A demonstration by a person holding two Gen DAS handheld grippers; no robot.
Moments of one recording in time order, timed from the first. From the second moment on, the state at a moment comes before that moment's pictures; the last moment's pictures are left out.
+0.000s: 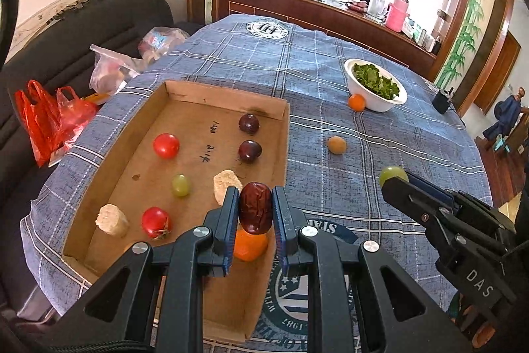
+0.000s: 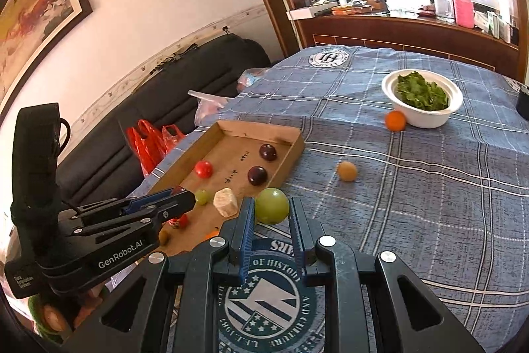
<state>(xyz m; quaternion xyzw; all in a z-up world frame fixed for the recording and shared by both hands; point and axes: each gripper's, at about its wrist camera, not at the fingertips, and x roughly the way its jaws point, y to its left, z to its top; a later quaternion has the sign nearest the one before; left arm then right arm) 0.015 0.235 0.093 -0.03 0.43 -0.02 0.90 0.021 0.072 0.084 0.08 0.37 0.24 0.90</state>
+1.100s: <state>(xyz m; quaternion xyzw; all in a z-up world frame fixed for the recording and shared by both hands) 0.027 0.310 0.071 -0.07 0.45 0.04 0.89 0.045 0.130 0.070 0.05 0.39 0.27 0.88</state>
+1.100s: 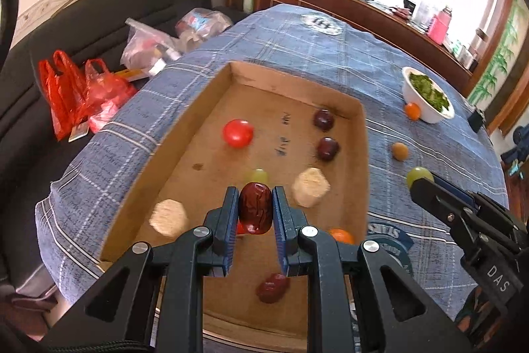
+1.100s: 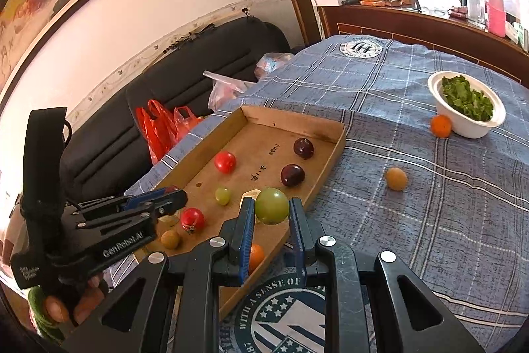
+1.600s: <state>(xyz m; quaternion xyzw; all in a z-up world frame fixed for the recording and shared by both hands) 0.074 0.355 0.053 -0.08 0.47 0.08 0.88 0.100 0.182 0.045 0.03 0.42 0.28 0.86</state>
